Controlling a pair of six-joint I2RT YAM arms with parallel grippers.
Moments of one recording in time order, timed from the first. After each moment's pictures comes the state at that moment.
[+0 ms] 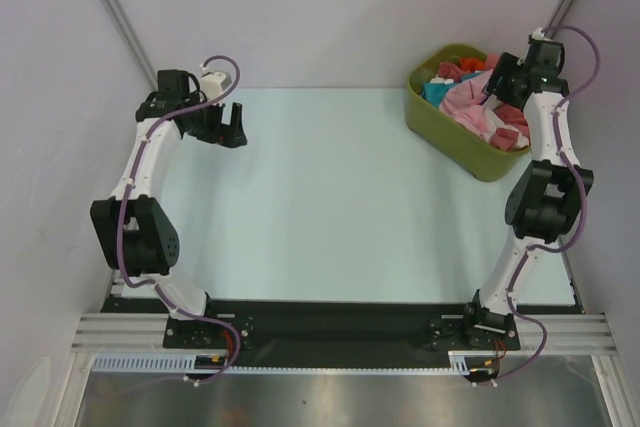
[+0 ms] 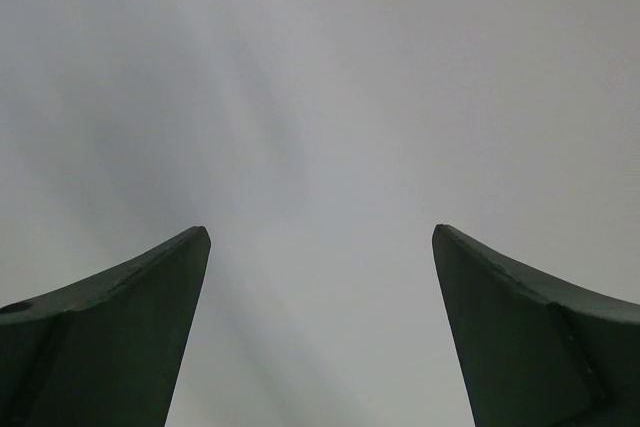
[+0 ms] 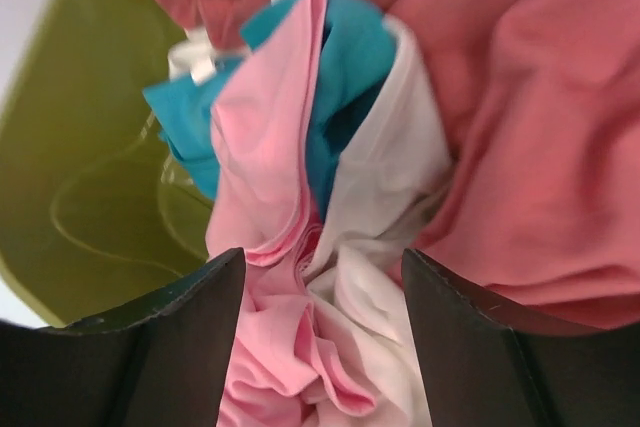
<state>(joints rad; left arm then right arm) 0.05 1.71 1.61 -0.79 0.44 0.29 -0.23 1.99 1.95 -0.55 -0.11 0.24</state>
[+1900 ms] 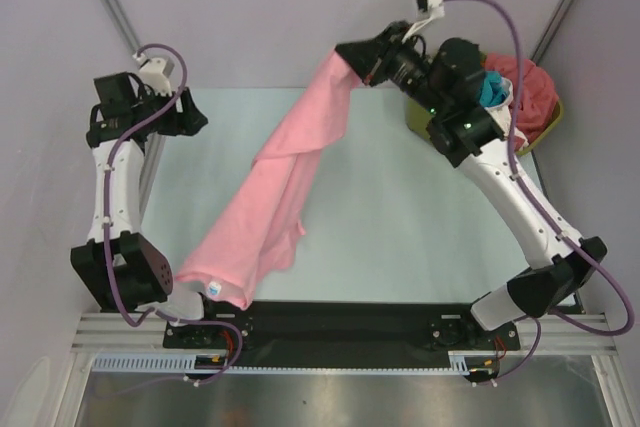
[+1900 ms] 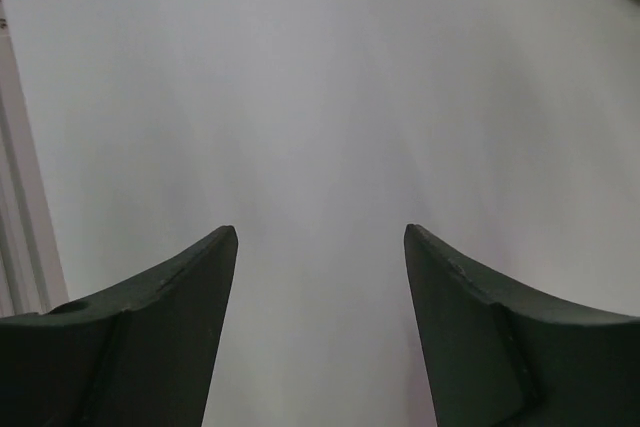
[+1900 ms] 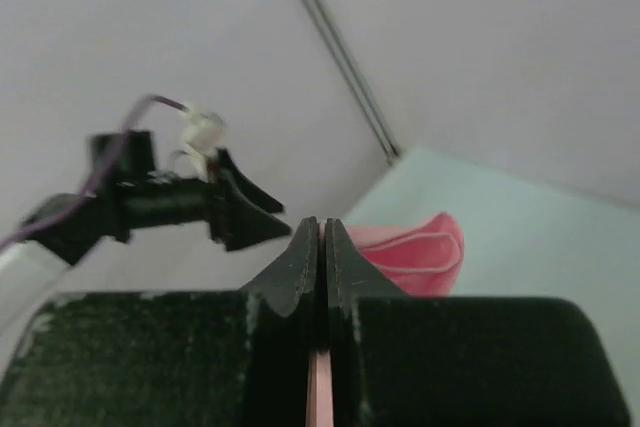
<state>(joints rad) 0.26 1.50 1.52 -0.61 0.56 0.15 0.55 1.51 1.80 0.01 -0.28 0.50</state>
